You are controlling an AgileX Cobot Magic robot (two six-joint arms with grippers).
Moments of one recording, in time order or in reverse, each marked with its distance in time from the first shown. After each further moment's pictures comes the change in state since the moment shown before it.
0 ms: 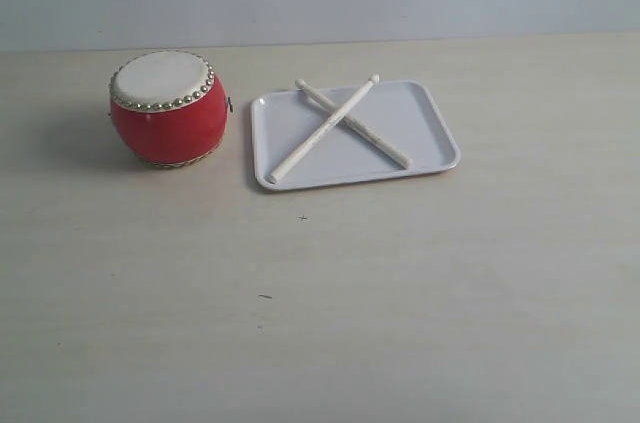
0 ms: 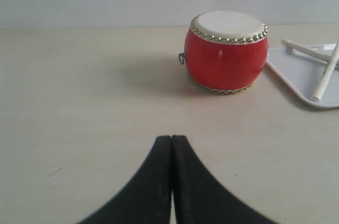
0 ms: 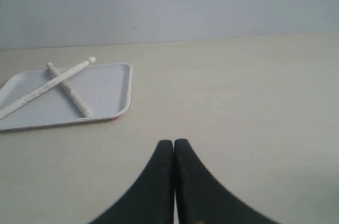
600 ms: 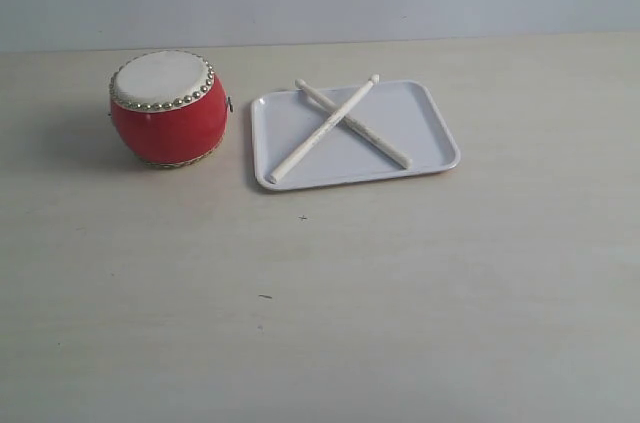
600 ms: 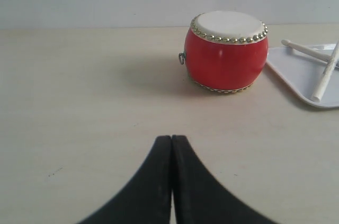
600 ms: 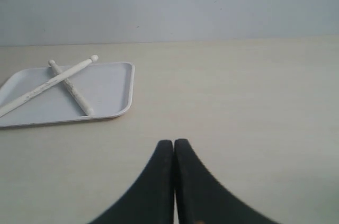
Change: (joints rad) left arm 0.000 0.000 0.000 0.000 0.000 0.000; right arm 0.000 0.000 0.000 0.030 0.000 -0.046
